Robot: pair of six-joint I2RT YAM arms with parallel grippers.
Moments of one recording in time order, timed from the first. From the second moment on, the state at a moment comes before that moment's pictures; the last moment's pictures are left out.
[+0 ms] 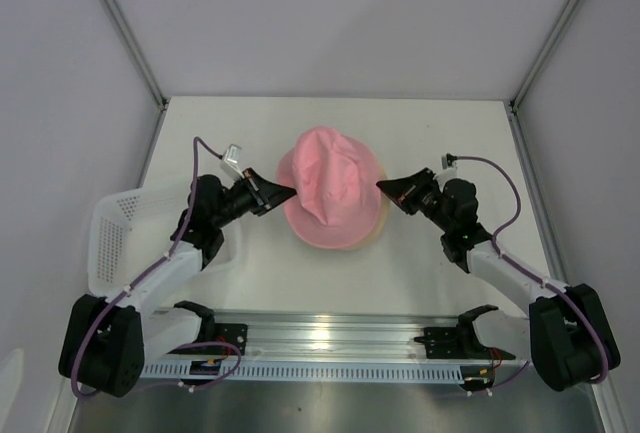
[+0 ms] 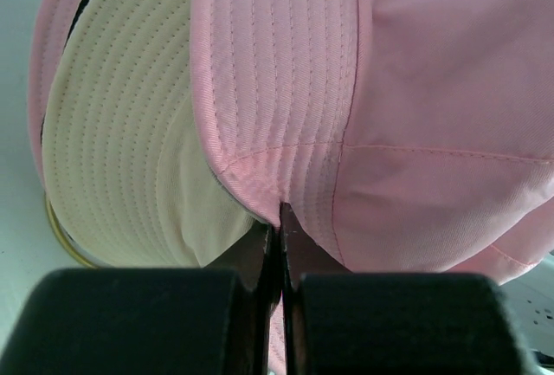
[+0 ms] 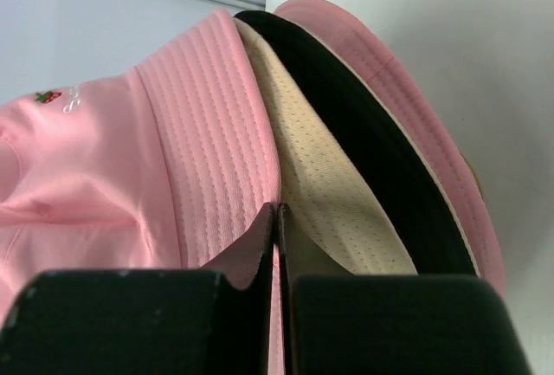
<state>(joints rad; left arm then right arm) -0.29 1.07 0.48 0.42 0.53 -0.93 0.36 1.15 0.49 0.52 -0.29 1.17</state>
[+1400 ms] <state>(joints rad) -0.38 1.08 0.48 0.26 0.31 -0.76 0.38 1.09 0.51 0.29 -0.23 0.86</state>
